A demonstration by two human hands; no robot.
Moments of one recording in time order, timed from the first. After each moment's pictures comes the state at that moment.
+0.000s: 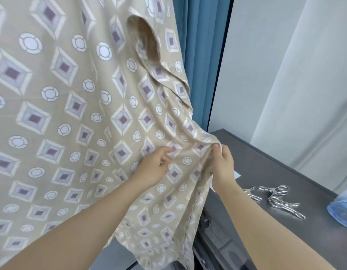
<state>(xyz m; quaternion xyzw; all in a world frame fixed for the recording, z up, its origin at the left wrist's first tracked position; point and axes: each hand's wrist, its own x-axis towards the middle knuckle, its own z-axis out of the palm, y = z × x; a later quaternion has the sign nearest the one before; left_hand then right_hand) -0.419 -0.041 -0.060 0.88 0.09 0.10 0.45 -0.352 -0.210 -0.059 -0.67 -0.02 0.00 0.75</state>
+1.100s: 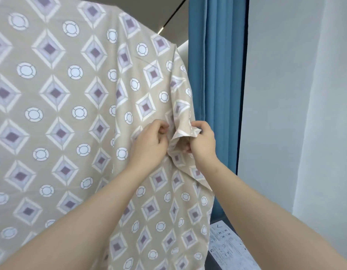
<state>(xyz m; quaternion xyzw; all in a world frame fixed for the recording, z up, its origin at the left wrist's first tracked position) -0.394 -0.003 0.168 0.83 0.06 0.49 0.25 -0.310 -0.099 0.165 -0.61 -0.27 -0.06 0.74</state>
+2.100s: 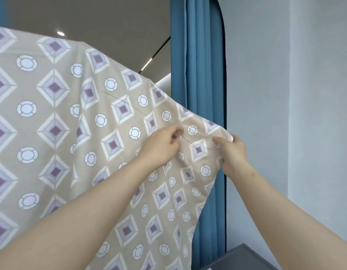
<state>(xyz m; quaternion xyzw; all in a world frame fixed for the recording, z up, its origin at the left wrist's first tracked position) -0.305 -0.034 0.248 0.89 0.00 0.41 0.19 -0.210 -0.182 0.227 -0.52 -0.17 -0.06 0.84</state>
